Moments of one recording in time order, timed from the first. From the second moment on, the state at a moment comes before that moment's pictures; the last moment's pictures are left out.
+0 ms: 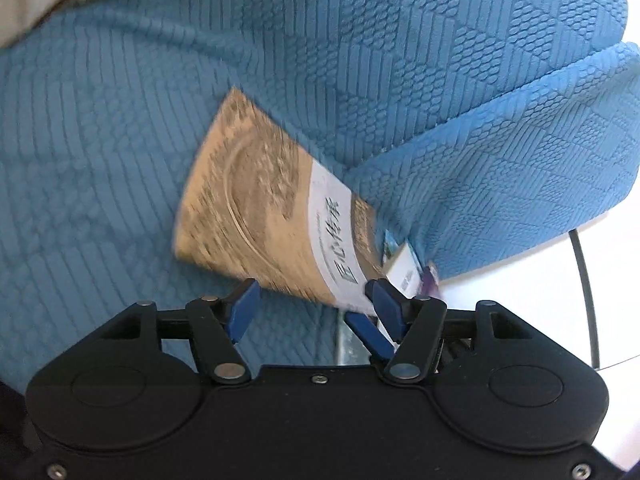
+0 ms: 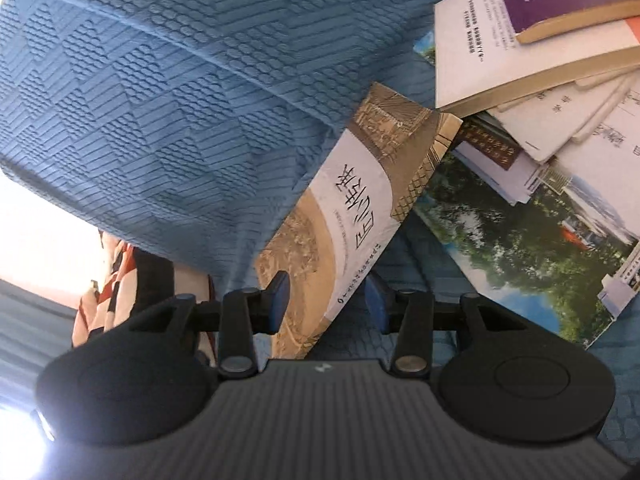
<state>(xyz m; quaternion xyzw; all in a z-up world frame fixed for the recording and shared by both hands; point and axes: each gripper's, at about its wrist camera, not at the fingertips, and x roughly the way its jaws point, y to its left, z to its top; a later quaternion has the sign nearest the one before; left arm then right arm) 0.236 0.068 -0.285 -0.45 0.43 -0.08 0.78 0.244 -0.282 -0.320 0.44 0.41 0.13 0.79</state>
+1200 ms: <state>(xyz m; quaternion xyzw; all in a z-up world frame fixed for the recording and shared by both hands) 0.258 0.033 -0.332 -0.51 0.47 -0.05 0.72 0.229 -0.330 -0.335 0.46 0.43 0.04 0.78</state>
